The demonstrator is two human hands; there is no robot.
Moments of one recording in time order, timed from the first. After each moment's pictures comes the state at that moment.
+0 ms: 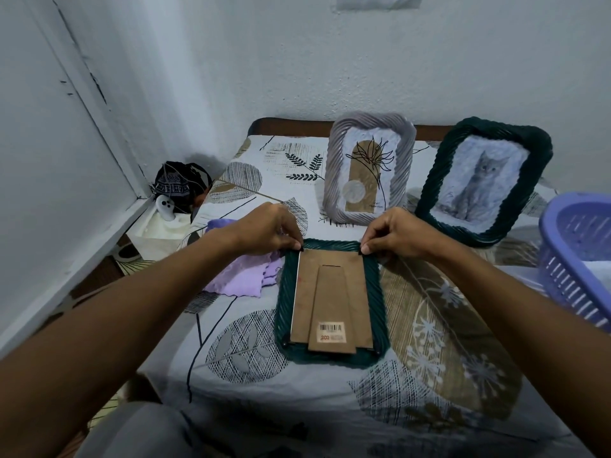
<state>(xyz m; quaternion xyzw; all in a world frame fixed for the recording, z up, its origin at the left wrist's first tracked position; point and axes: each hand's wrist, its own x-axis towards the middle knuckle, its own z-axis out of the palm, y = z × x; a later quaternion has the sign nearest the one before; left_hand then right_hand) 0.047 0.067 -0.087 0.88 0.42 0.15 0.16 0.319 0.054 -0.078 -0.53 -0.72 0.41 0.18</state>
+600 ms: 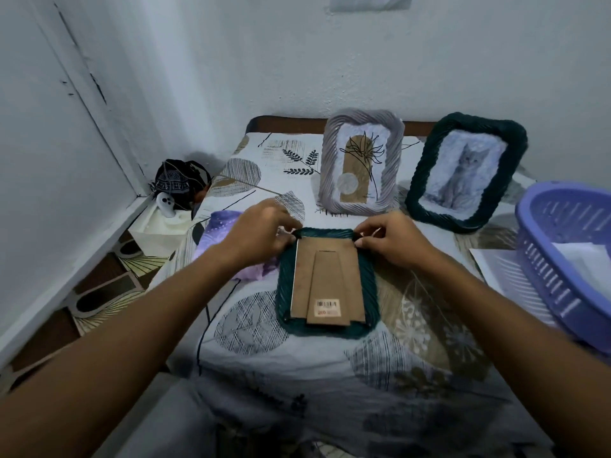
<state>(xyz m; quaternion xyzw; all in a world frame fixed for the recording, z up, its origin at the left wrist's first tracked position) 0.055 0.012 -0.087 0.84 0.49 0.24 0.04 0.314 0.010 -0.089 -0.57 -0.75 0.24 0.24</state>
